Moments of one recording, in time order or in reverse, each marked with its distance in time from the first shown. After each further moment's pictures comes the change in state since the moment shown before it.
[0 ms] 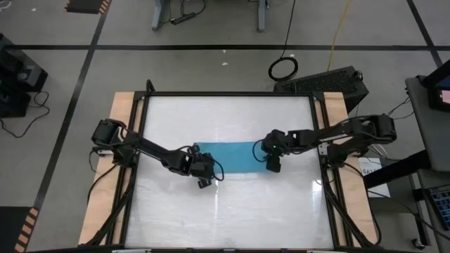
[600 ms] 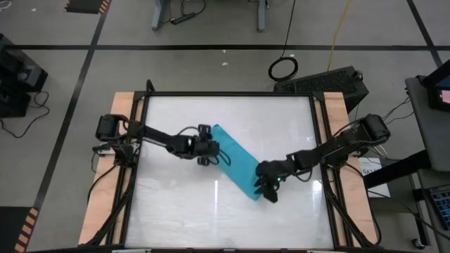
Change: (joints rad) left arm 0.225 0.001 -0.002 0.181 -0.198 0.844; right arm 0.393 0.108 0.000 0.478 -0.170 0.518
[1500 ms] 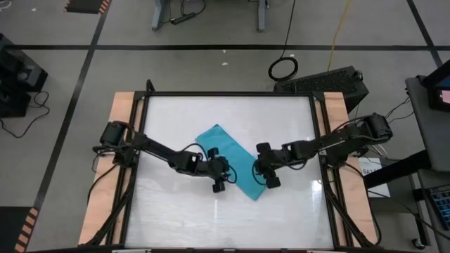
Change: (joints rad) left arm -0.209 0.092 0.085 0.212 0.291 -0.637; right arm -0.157 -0.049 0.113 -0.418 0.162 -0.749
